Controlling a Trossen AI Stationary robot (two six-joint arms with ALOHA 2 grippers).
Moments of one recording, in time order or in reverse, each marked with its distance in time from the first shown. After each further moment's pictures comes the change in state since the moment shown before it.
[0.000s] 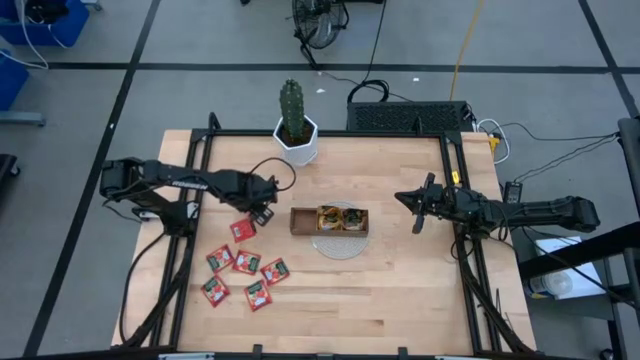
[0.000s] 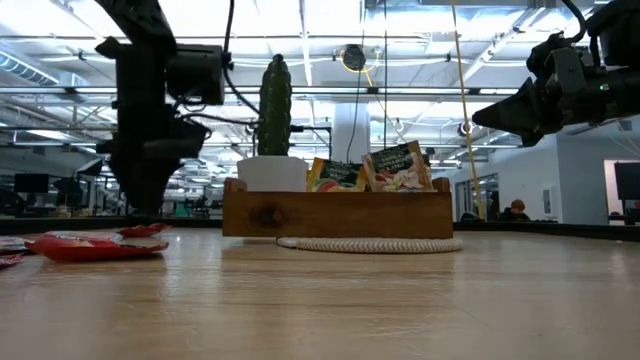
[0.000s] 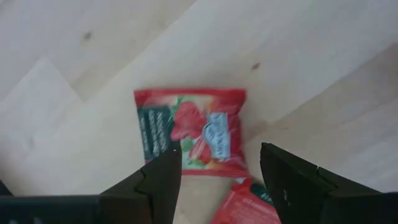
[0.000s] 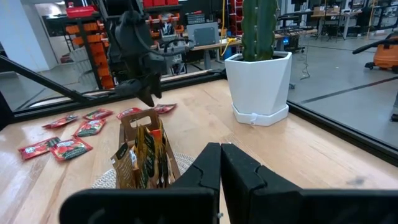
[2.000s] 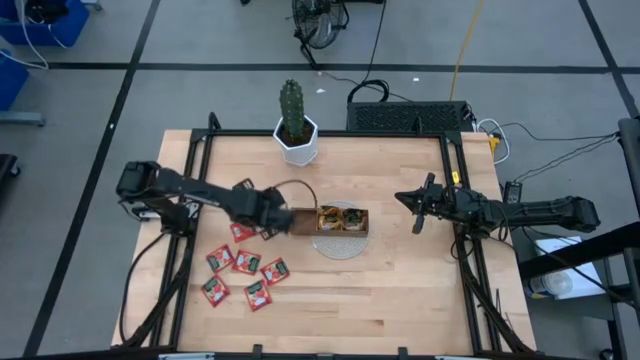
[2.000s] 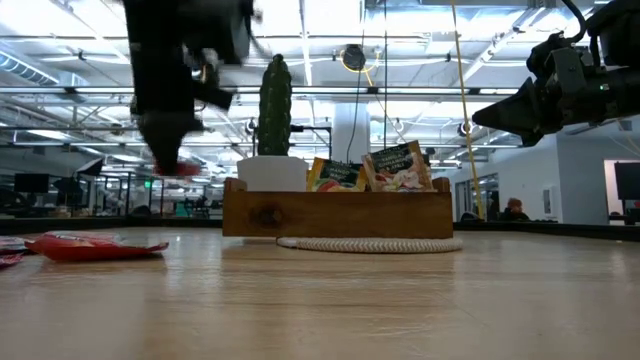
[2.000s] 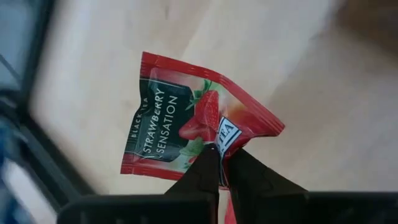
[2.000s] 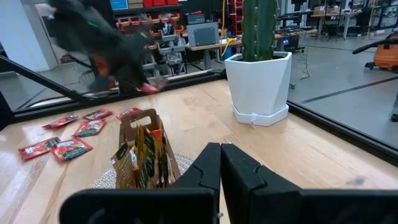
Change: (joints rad) left arm -0.263 0.163 0.297 -0.284 -0.263 0.057; right arm 0.000 0.000 0.000 0.000 0.000 0.000
